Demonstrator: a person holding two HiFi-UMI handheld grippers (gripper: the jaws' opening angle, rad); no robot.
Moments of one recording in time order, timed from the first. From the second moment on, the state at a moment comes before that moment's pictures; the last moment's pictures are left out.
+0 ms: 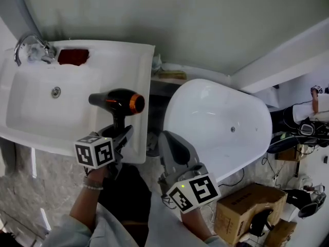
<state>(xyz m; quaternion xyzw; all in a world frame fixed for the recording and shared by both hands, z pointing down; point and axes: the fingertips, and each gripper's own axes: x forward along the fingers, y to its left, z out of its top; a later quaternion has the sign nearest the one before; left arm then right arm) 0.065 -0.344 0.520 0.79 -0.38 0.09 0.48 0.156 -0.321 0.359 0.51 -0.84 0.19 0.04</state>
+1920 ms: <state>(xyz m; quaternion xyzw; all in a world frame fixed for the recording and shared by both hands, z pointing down) 0.066 -0.354 0.576 0.78 -0.39 0.19 0.45 0.153 -0.320 0.375 0.51 -0.84 0.21 0.05</state>
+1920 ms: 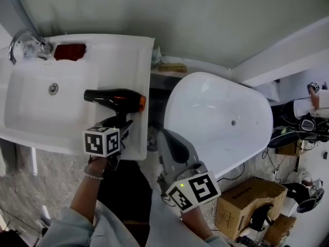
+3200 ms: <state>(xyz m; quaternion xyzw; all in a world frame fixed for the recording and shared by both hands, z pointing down) -0.010 -0.330 0.405 0.86 -0.41 0.04 0.32 0.092 -0.291 0.339 0.50 -0.85 0.16 0.04</state>
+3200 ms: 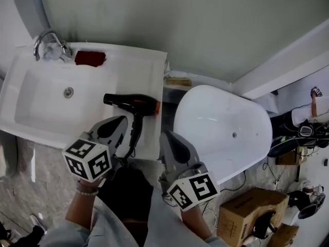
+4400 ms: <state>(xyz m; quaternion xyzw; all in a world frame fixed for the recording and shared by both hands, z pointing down) -0.008 -0.236 0.366 0.87 -0.39 0.01 0.28 0.092 -0.209 0.331 0.48 -0.86 0.16 0.03</state>
